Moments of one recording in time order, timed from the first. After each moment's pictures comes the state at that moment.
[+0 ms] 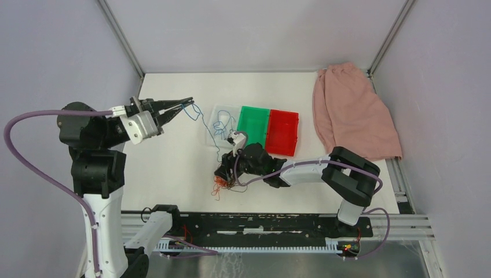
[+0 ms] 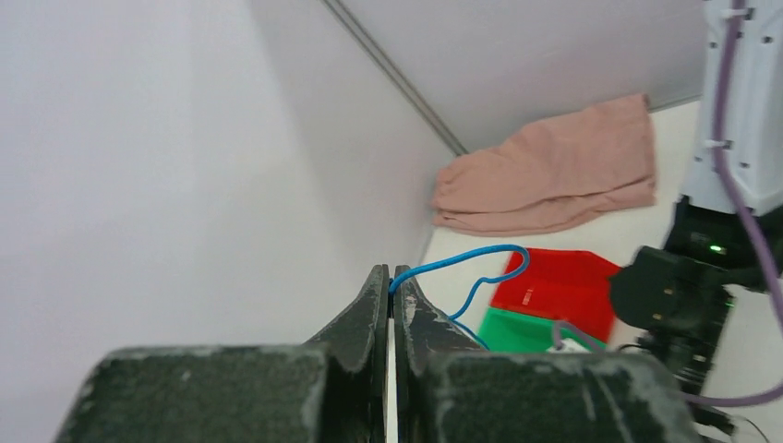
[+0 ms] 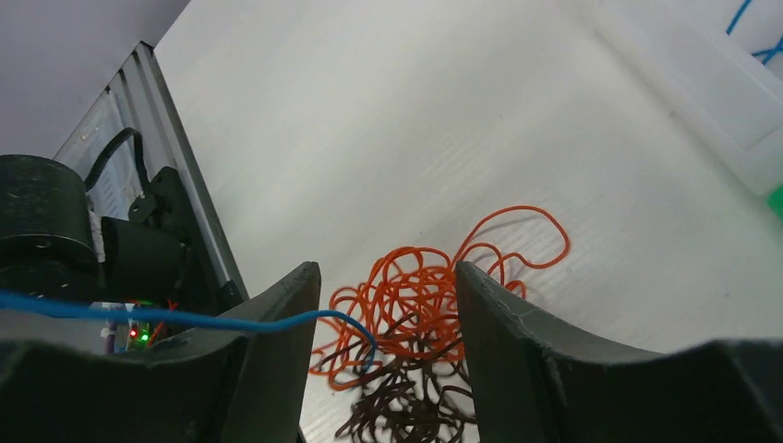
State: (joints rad) left arm -0.03 0.89 1.53 -0.44 1.16 0.48; right arm 1.07 1.75 0.86 0.55 -0.11 0.49
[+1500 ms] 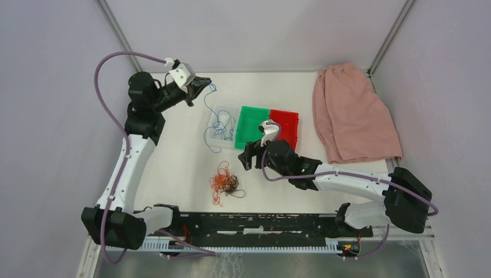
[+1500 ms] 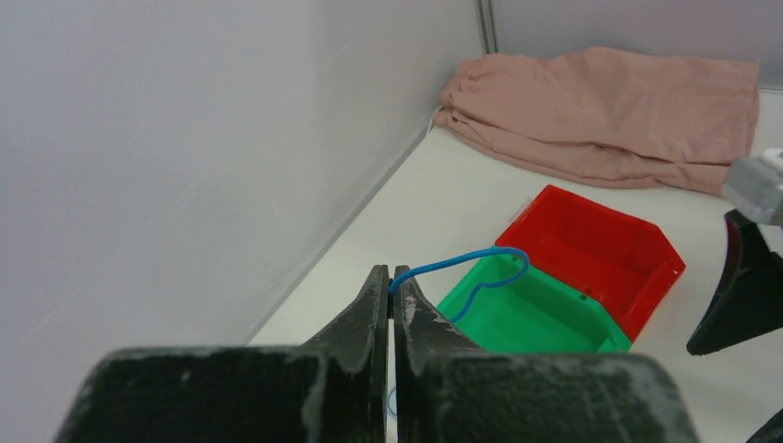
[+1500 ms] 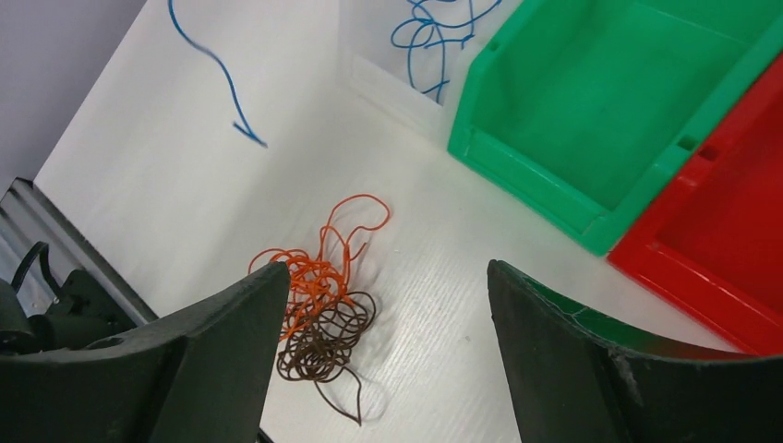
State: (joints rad) left arm -0.12 1.14 1.21 0.00 0.81 0.31; right arm 1.04 1.32 0.74 0.20 0.28 0.51
